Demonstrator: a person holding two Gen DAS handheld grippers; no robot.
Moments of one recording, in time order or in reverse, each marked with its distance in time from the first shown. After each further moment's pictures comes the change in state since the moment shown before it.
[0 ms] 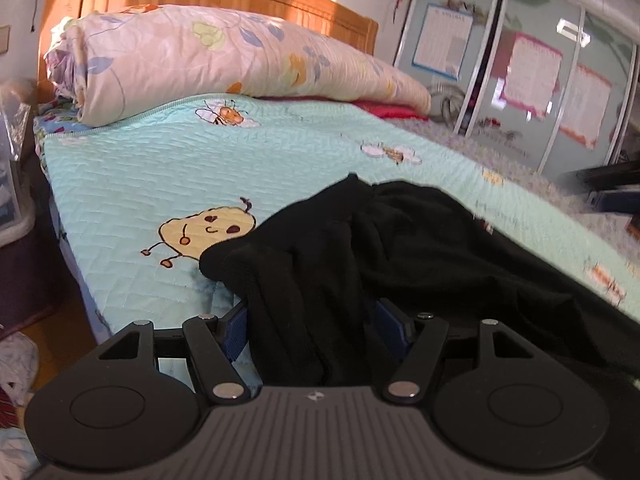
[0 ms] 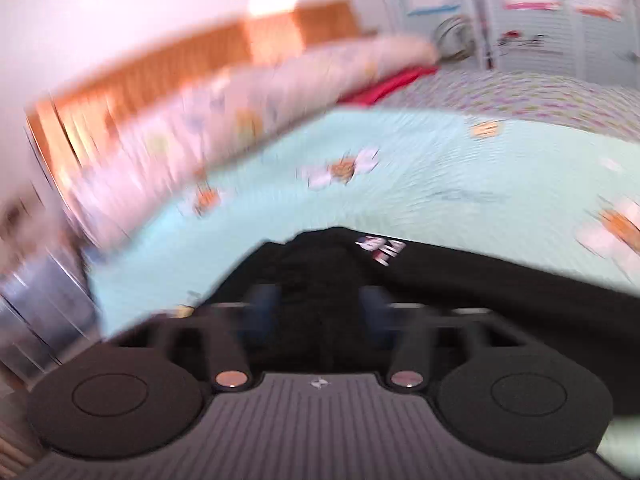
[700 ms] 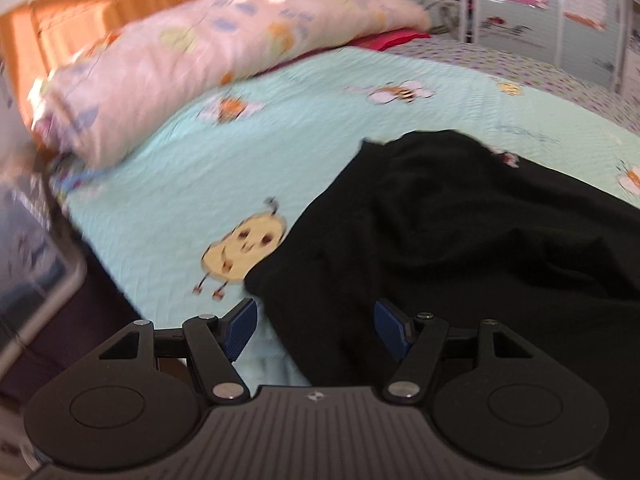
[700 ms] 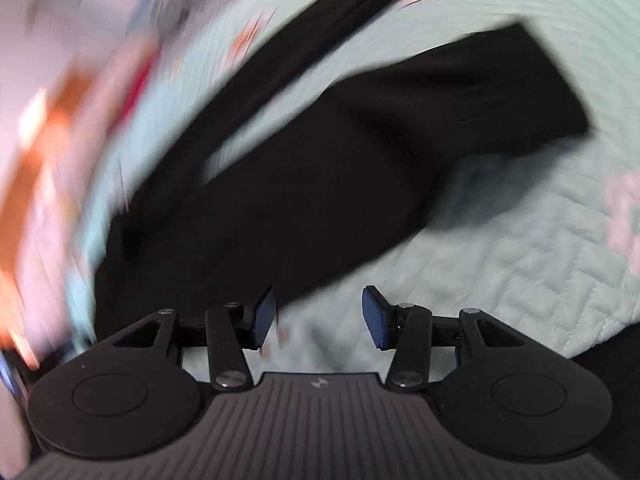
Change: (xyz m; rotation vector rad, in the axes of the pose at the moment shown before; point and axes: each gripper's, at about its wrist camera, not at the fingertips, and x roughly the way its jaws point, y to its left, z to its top) left arm -0.005 -0.020 0.043 0.241 0.233 0.183; right arm -0.277 -0.177 -0.276 0.808 0.158 -0.245
